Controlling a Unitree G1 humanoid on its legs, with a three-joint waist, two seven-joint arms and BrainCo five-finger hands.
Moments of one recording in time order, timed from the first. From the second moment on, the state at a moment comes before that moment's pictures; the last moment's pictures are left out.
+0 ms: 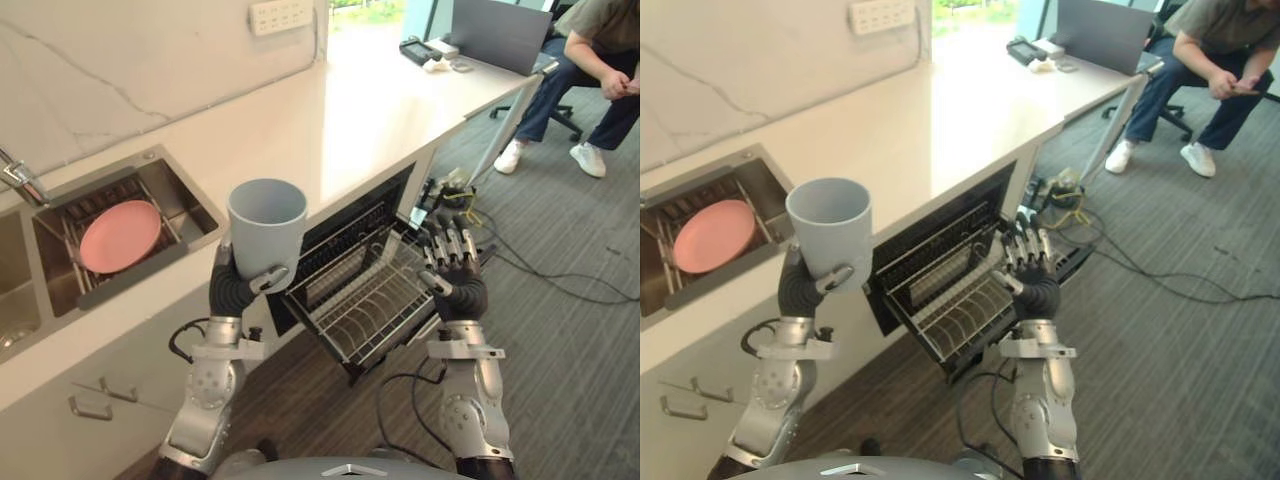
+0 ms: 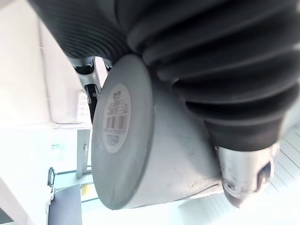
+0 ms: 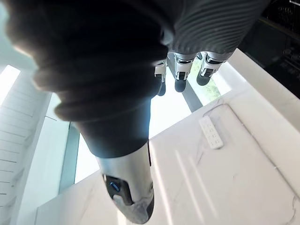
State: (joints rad) left arm 0.09 0.13 -0.34 -0.20 0.04 -0.46 0.29; right arm 0.13 -0.09 -0.01 -0.18 0.72 -0.30 0.34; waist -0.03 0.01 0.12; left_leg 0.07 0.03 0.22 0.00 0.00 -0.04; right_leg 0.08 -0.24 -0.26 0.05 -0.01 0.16
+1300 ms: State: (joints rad) left arm -0.05 0.12 -0.49 0.02 0.60 -0.31 0.63; right arm 0.01 -0.14 0.35 -0.22 0.70 -0.17 0.18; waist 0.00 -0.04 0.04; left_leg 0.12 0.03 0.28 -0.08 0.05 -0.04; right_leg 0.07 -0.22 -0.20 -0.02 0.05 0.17
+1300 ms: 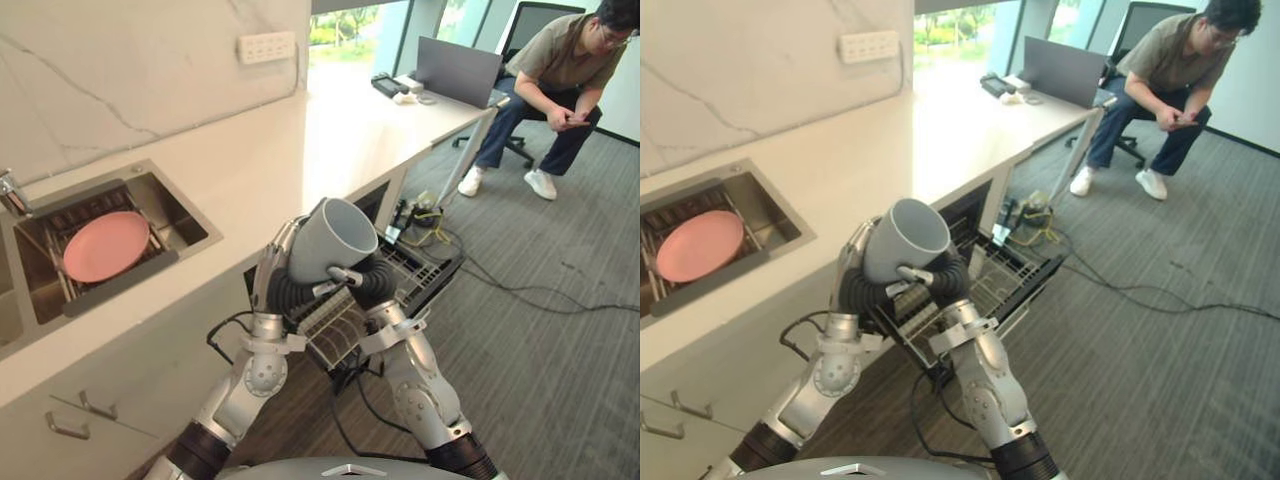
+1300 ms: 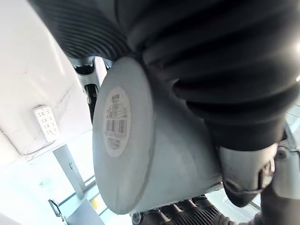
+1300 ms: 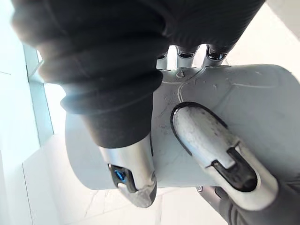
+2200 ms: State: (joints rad) left arm 0.05 0.10 -0.38 0.15 0.49 -0.26 0.64; right arm -0.01 -0.12 0.17 -0.22 0.61 -0.15 -0.03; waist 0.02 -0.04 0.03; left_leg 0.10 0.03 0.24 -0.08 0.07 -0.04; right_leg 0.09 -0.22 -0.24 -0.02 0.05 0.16
